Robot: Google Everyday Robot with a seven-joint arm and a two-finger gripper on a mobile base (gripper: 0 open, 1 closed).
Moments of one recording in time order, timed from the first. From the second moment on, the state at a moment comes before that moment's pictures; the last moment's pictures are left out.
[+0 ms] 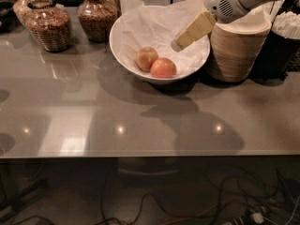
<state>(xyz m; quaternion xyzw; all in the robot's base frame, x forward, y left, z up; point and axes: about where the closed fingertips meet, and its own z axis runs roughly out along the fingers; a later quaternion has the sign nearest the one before) 0.637 -0.109 1.000 -0.49 0.76 0.11 0.41</state>
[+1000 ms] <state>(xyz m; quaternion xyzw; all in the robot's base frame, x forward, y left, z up) 0.641 -0.063 0.953 -0.49 0.76 0.12 0.41</state>
